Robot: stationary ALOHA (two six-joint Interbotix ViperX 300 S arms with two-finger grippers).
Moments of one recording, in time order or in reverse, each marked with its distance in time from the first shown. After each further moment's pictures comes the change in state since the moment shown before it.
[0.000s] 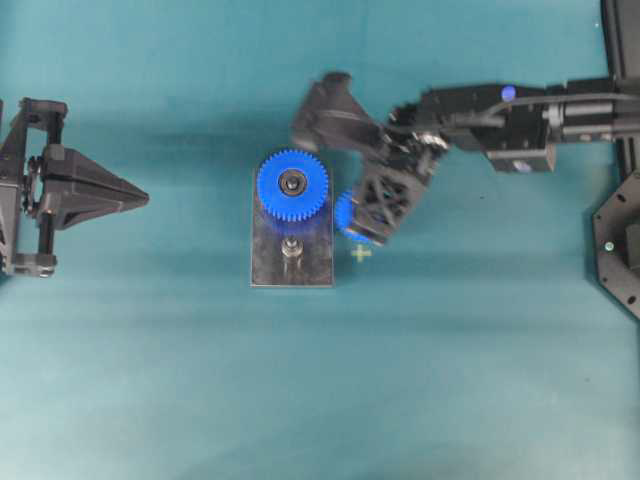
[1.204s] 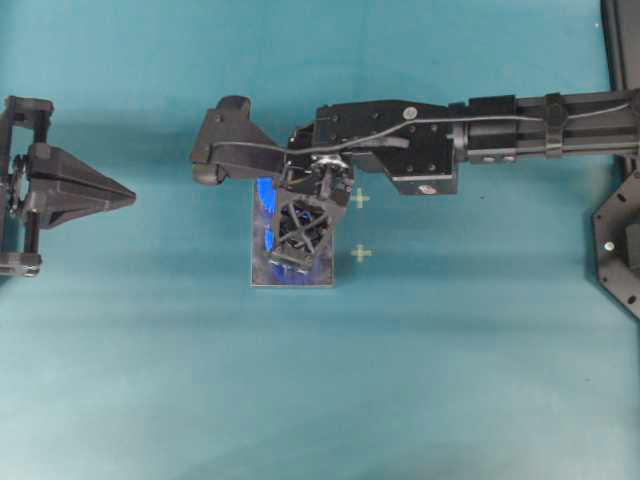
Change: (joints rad) left arm 0.000 -0.064 0.011 0.000 0.057 -0.006; right arm 0.092 0.221 -0.316 -0.006 0.146 -0.002
